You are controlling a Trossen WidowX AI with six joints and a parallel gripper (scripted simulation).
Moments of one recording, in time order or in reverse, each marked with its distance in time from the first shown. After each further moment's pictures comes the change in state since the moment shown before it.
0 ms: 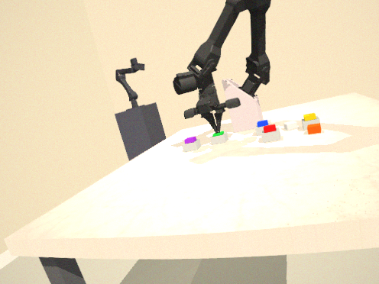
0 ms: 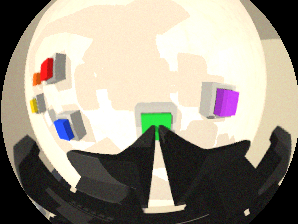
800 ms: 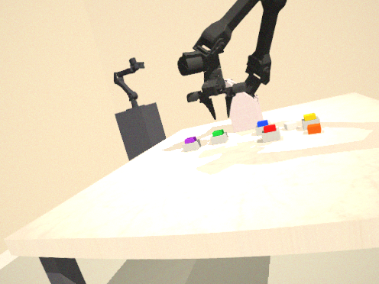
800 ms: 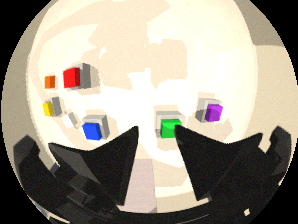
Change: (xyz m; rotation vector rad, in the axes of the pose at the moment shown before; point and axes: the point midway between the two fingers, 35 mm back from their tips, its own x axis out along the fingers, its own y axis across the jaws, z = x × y) arm -0.049 0.035 0.033 -0.041 0.029 -0.057
